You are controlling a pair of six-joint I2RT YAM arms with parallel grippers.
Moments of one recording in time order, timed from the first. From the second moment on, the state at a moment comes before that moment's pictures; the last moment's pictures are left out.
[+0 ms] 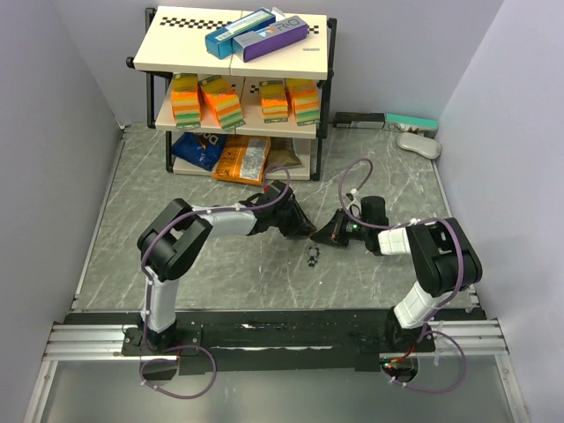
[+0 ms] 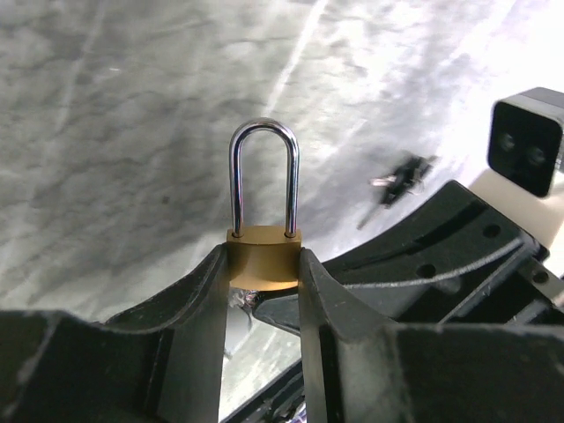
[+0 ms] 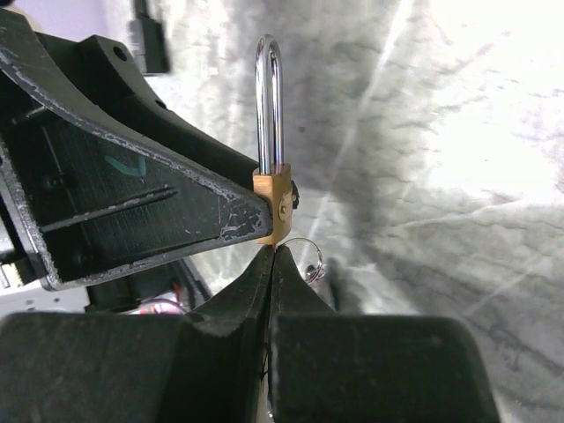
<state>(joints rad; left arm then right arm) -0.77 1.99 1.21 0.02 0.24 -1.23 0.20 1.66 0.53 0.43 -0.74 0.79</state>
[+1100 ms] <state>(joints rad) -0.77 1.82 1.17 0.19 0.24 -1.18 0.12 1.37 0.59 0.27 -0.82 0.72</state>
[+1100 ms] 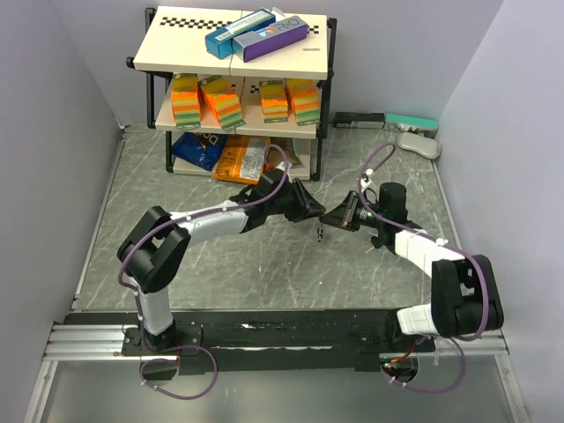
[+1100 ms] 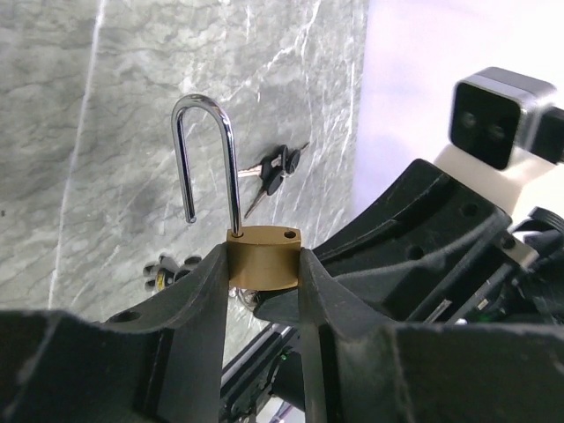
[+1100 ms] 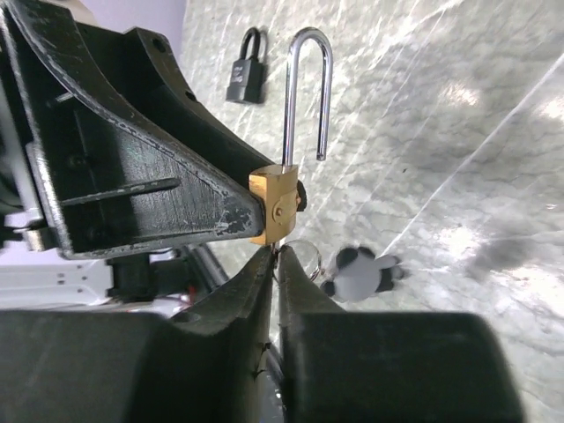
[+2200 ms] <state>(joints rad) -0.75 1.45 1.21 -0.62 0.02 -0.92 0.12 1.04 0.62 -0.07 -0.67 0.54</state>
